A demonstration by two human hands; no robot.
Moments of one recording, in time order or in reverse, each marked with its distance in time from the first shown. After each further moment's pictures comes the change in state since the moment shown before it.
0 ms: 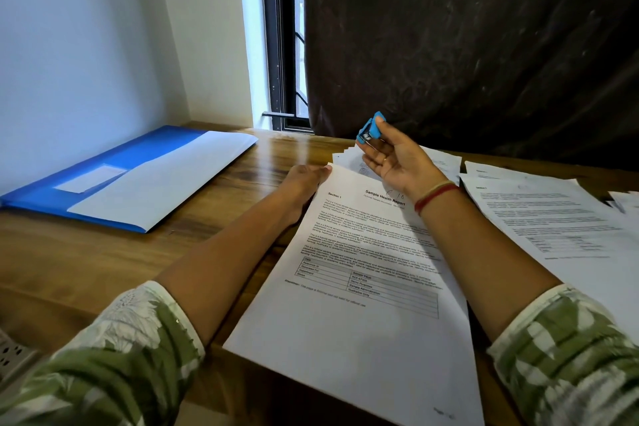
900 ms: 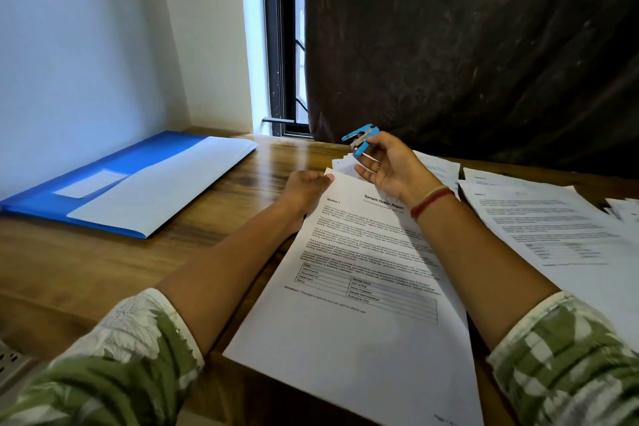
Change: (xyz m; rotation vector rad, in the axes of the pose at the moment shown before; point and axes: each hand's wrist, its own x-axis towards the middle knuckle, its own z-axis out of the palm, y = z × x) left_hand -0.011 0.001 0.006 -0.050 0.055 0.087; right_hand -0.002 0.002 0.010 -0.099 0.009 0.028
